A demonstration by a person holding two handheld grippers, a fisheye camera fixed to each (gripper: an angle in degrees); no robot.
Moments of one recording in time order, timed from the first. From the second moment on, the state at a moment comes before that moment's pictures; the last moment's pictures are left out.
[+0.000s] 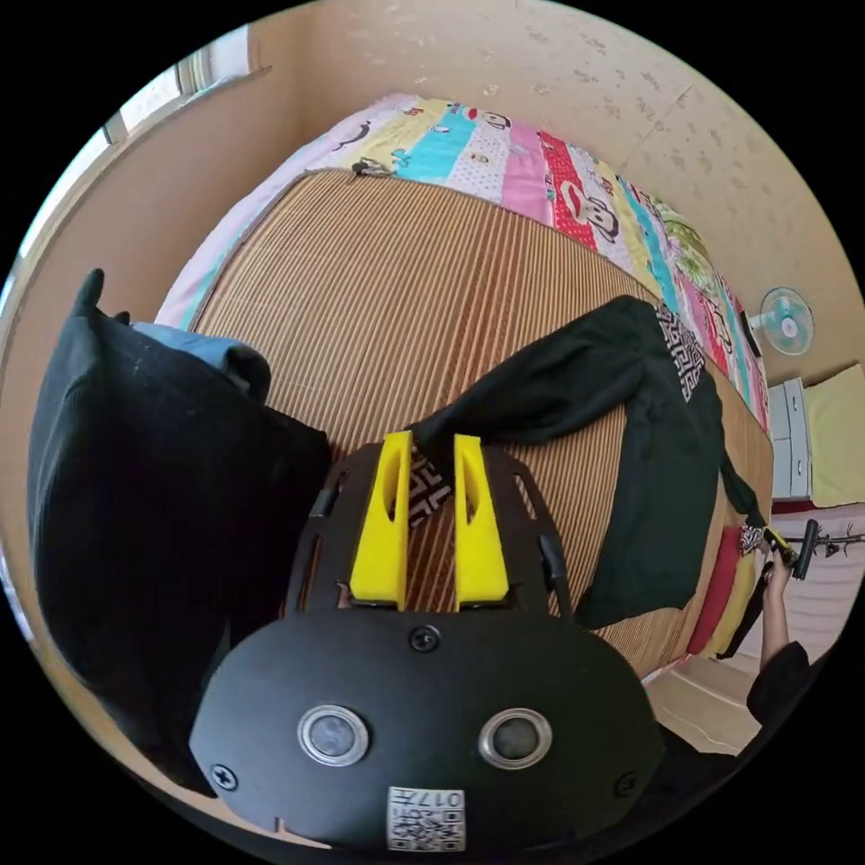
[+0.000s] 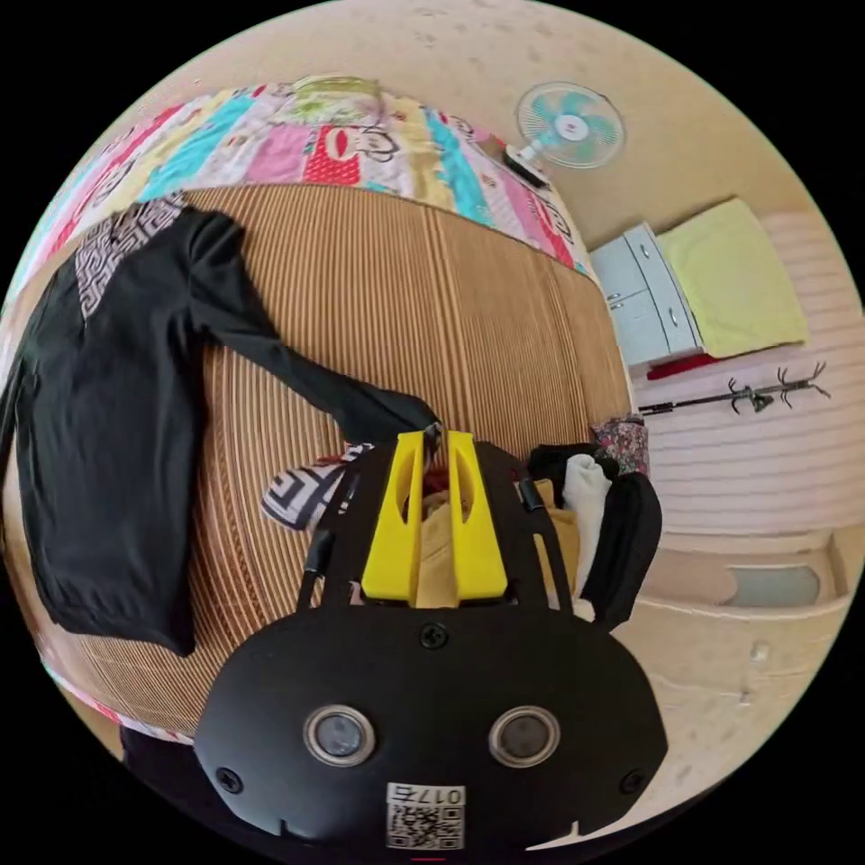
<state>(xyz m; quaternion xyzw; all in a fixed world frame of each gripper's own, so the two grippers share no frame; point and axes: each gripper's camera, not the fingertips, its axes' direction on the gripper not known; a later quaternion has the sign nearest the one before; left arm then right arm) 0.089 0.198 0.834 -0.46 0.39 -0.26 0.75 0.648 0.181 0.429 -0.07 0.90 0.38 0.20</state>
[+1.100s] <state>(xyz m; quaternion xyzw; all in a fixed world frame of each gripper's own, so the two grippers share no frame) -0.019 0.302 0.806 -0.48 0.62 -0.34 0.51 0.548 0.473 0.508 0.16 0.62 0.45 0.62</state>
